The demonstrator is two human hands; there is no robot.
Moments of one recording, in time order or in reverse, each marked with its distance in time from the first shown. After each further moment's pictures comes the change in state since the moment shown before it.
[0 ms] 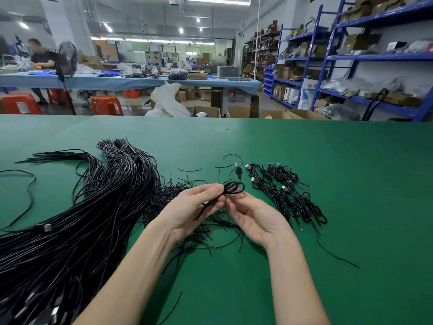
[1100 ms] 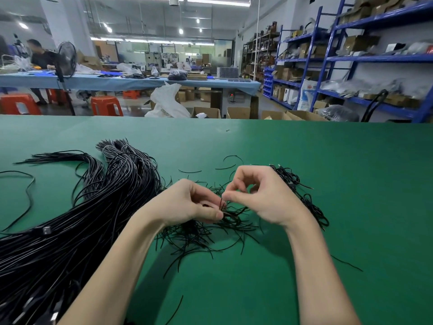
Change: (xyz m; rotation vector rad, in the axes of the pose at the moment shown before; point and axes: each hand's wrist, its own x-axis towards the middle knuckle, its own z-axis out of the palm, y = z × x) left_hand -0.015 0.037 -0.013 0.904 -0.168 0.108; right_hand -0.034 -0.044 0.034 -1.379 -0.113 -0.609
